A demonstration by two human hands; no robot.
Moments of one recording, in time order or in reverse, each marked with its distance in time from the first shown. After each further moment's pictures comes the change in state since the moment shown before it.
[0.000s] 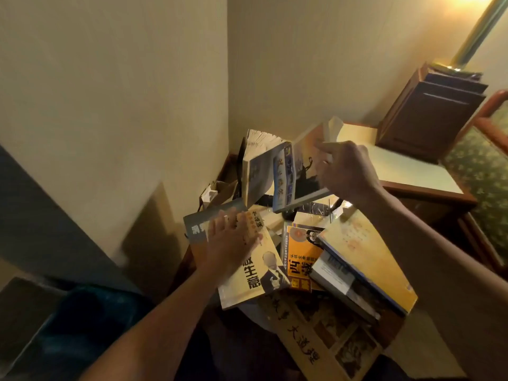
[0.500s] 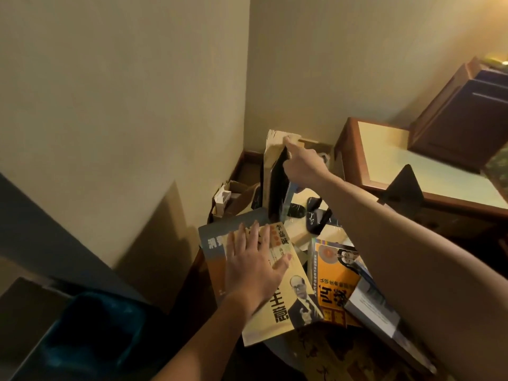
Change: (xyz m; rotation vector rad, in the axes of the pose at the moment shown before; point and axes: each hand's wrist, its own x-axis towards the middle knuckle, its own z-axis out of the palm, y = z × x) left_hand 0.006 -0.002 0.020 0.094 0.043 -0.035; right_hand 0.113 -0.033 0.136 0.062 -0.402 0.171
